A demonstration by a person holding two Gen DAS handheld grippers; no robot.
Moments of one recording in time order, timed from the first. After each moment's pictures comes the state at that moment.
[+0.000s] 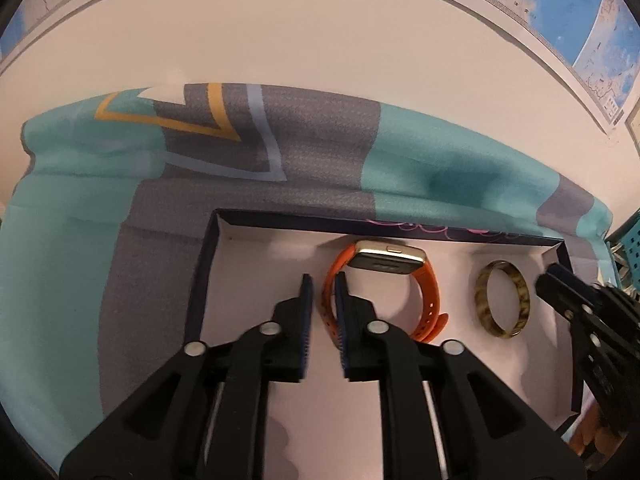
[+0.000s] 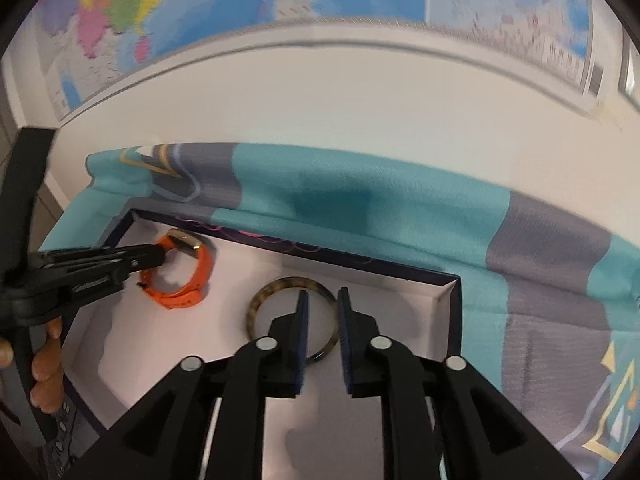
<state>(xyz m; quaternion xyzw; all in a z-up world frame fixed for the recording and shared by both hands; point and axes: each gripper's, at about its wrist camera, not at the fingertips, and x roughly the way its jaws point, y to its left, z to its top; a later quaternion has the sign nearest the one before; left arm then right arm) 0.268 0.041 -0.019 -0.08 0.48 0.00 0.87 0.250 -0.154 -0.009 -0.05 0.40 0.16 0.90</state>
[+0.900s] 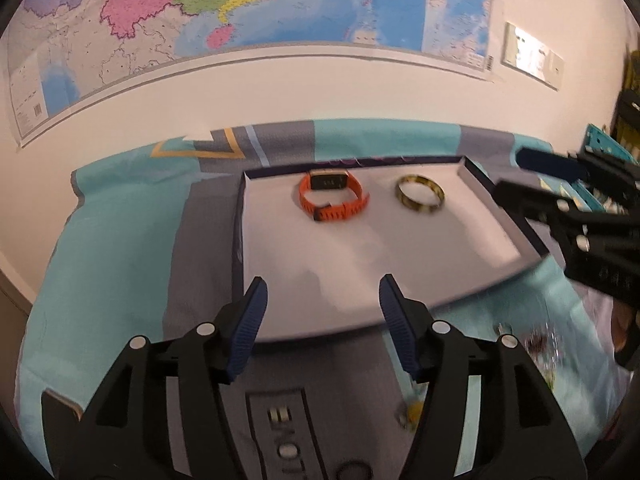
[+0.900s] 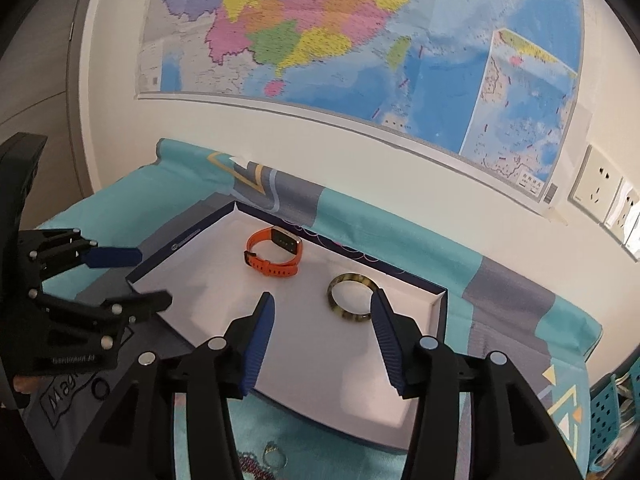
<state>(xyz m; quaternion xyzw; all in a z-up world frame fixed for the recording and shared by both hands) 0.094 0.027 0.014 0.02 0.37 -0.06 0.93 0.113 -0.128 0.036 -0.15 0.27 0.19 0.93</state>
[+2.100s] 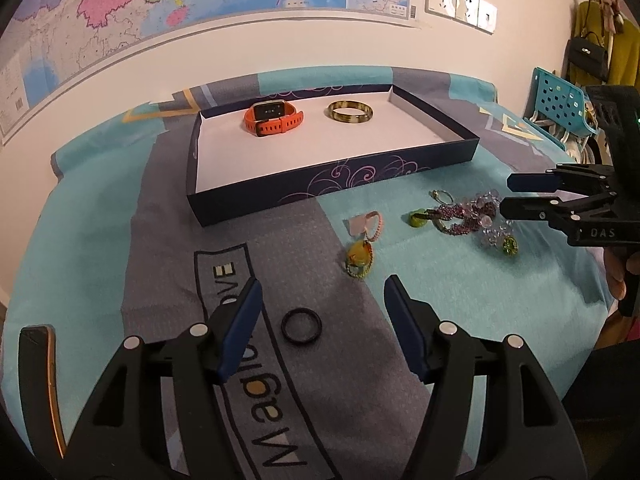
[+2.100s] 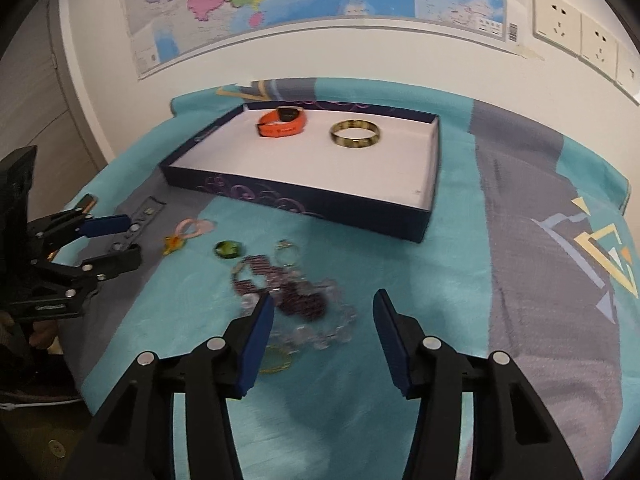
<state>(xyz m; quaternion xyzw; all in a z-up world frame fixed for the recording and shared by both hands) -0.001 0.016 -0.024 0.07 0.38 -0.14 0.91 0.036 -0.208 -0.040 -0.04 0.39 0.23 0.89</state>
